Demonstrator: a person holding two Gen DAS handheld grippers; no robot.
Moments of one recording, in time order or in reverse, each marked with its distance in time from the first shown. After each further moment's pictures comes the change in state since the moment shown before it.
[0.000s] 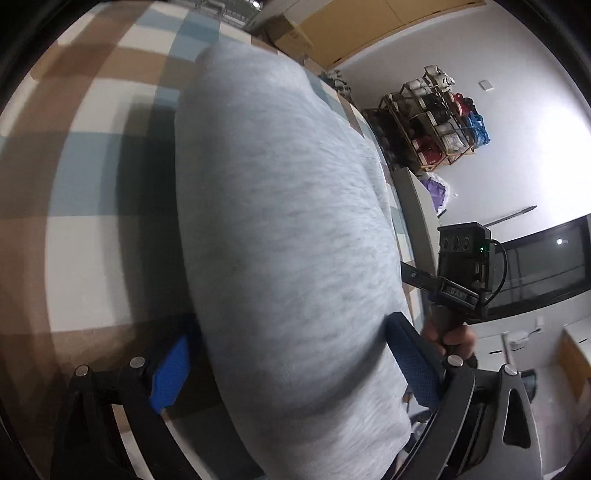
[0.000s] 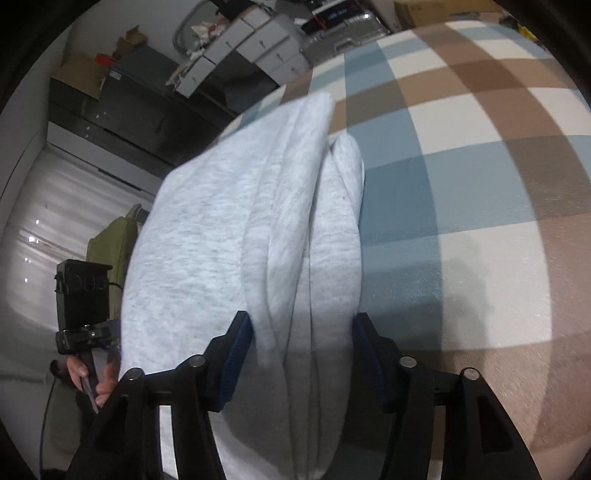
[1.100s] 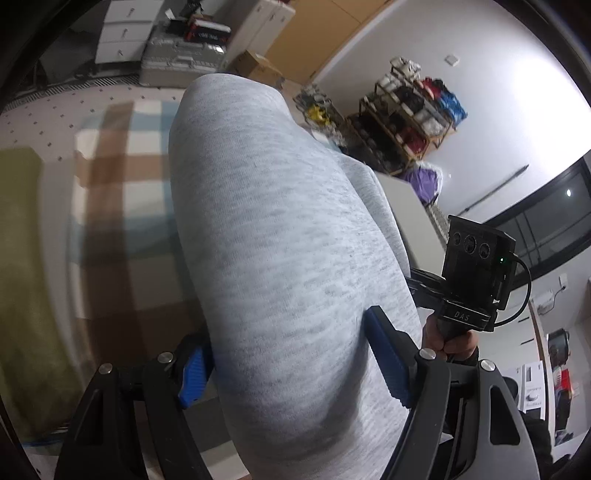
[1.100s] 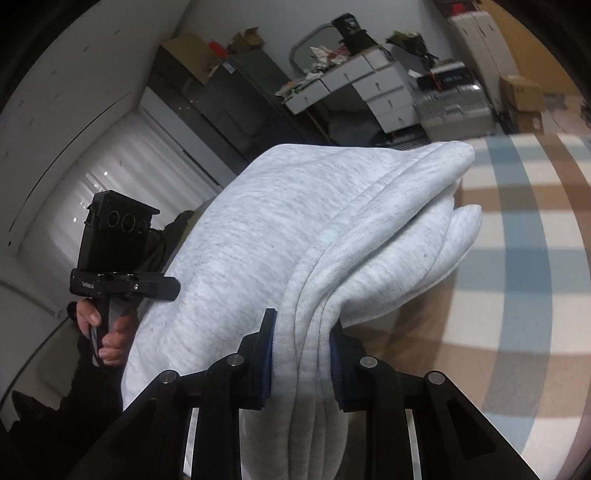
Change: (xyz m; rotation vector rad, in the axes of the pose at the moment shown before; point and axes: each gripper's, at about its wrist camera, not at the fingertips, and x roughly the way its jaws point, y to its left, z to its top) left arm -0.130 -0.092 -0.017 0.186 -0.100 0.144; right arm -0.050 0.171 -0.052 -0.318 -0.183 0.182
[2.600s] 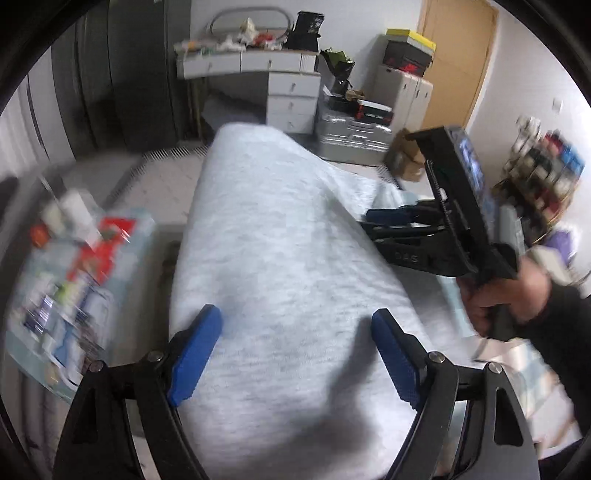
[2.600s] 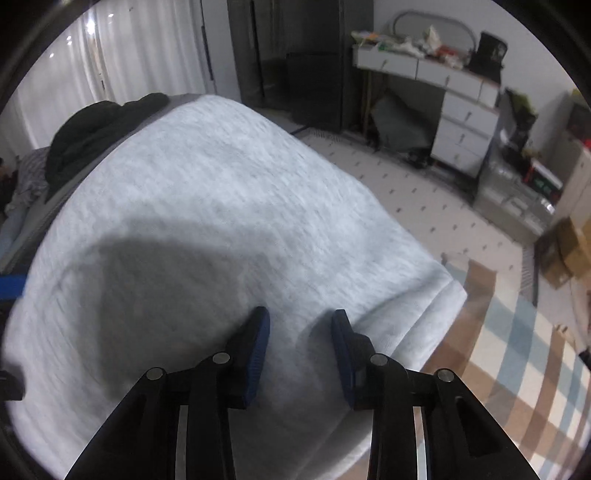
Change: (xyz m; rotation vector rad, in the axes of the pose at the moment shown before) left arm -0.128 0.250 -0.027 -0.057 -0.297 0.632; right arm 0.427 0.200 0.133 -0.486 0.255 -0.352
